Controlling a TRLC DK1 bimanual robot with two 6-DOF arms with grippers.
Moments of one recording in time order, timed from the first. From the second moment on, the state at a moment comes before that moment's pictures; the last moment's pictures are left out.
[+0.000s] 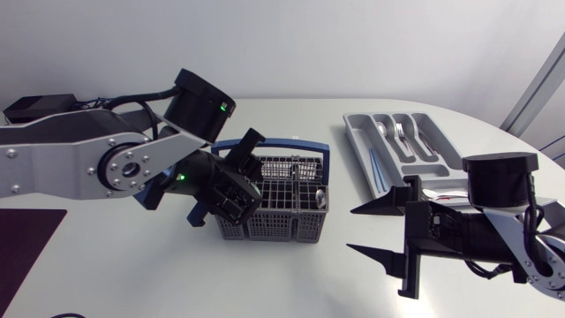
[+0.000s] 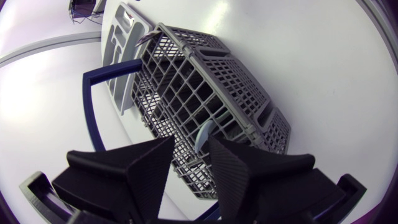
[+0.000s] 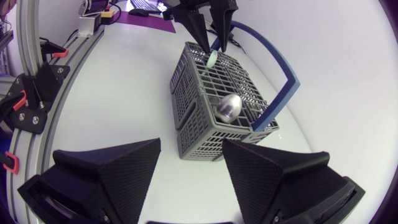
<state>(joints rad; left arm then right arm) -0.68 1.50 0.99 -0.37 -0.02 1.74 0.25 1.03 0.41 -0.12 -0.66 -0.96</state>
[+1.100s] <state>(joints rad) -0.68 1.57 1.10 -0.49 -0.04 1.75 0.23 0.96 0.38 -0.12 -0.67 -0.96</state>
